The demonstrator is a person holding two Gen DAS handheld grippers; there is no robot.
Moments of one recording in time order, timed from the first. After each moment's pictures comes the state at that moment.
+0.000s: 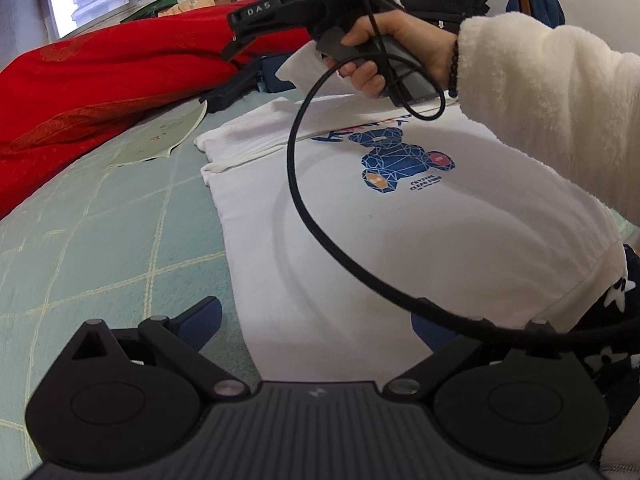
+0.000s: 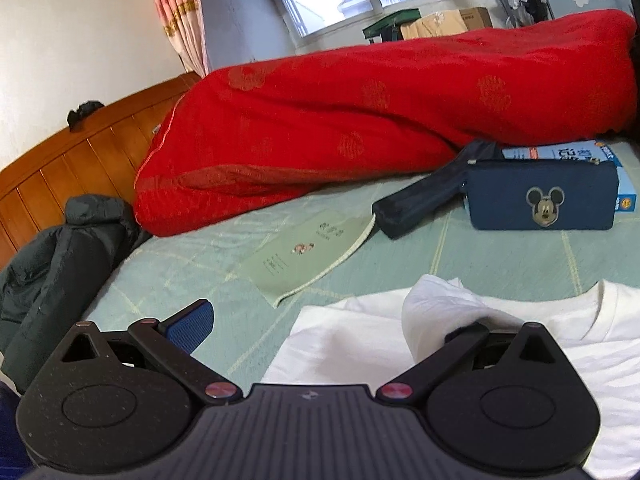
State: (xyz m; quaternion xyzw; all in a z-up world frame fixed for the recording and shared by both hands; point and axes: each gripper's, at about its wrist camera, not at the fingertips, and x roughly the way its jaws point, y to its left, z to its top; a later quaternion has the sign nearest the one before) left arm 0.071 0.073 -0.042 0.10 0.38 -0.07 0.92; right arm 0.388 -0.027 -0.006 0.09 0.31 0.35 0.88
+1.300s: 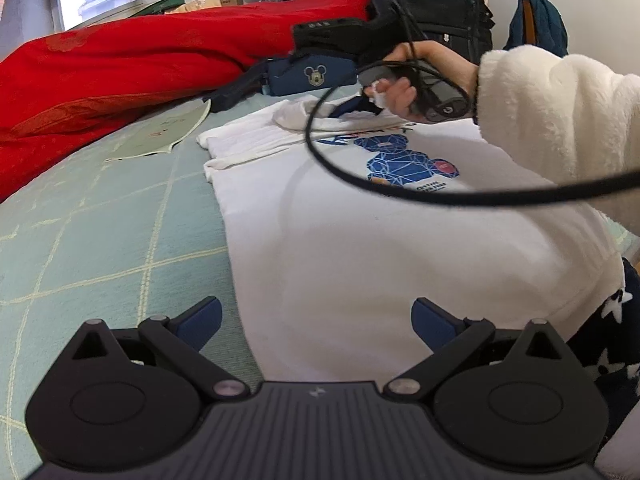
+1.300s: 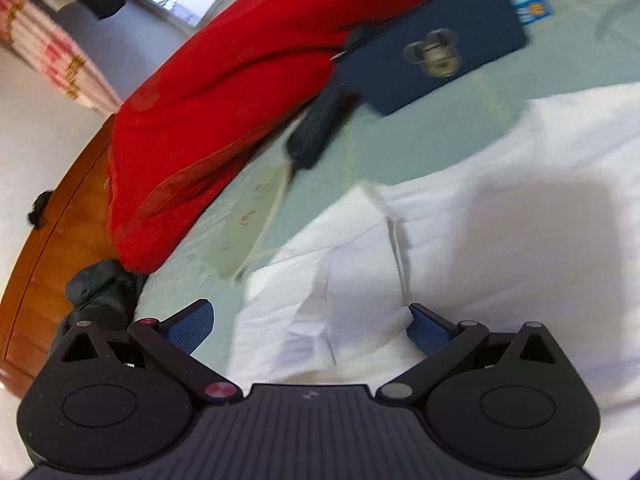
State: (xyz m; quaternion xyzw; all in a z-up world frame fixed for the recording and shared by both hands) left arm 0.071 0.086 -0.054 0.06 0.37 -0.07 0.93; right arm 0.430 -0.081 -0.060 0.29 0.44 0.31 0.79
